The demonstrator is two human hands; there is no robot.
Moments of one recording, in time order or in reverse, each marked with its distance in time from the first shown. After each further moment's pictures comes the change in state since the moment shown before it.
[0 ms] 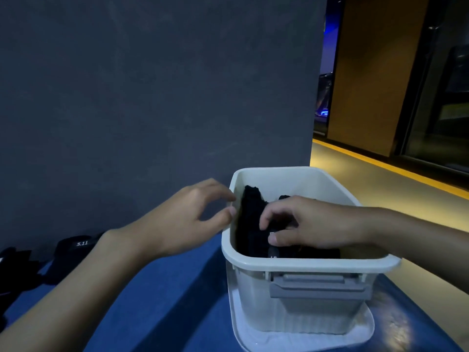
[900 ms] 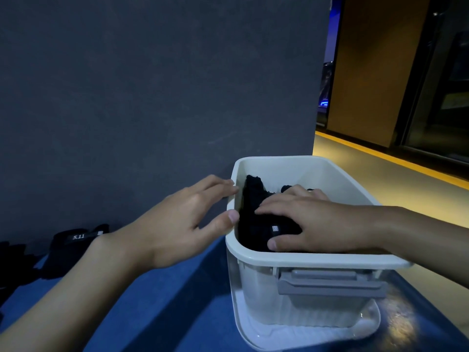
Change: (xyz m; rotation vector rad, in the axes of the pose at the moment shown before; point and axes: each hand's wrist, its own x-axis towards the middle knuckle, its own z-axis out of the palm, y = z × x) left_hand -0.016 -0.005 0.006 0.040 -0.068 0.067; right_hand 0.003 0.007 0.013 -0.464 0.033 -0.030
